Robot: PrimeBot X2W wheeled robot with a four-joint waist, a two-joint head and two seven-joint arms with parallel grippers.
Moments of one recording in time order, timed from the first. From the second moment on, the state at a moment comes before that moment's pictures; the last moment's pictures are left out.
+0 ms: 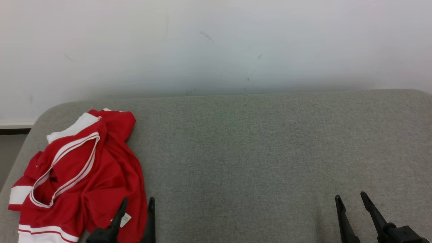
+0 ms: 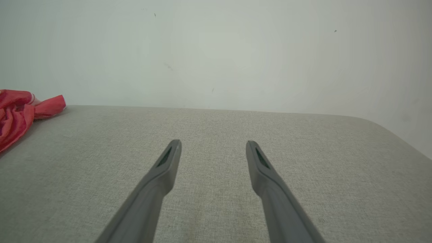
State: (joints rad) left arm 0.01 0.05 -0.10 0.20 -0.11 0.04 -0.26; right arm -0.02 -0.07 0.07 0.26 0.18 0.13 -0.26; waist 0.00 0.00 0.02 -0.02
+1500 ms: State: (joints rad) left arm 0.03 0.05 -0.04 0.22 -0.12 0.01 -0.26; right arm 0.00 -0.06 0.12 0.29 0.19 0.13 -0.26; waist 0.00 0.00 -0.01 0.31
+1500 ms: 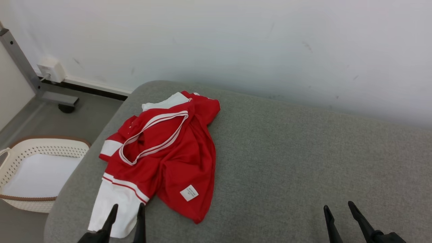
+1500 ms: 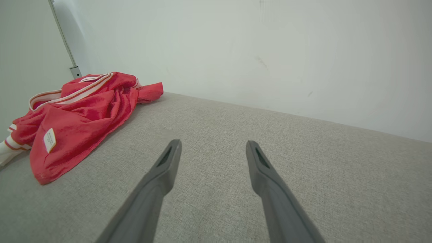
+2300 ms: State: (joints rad) left arm -0.41 0.14 -0.06 0.50 -0.16 -0.07 0.01; right arm -0.13 -0.09 0.12 0.26 0.18 0.13 -0.26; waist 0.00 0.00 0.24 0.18
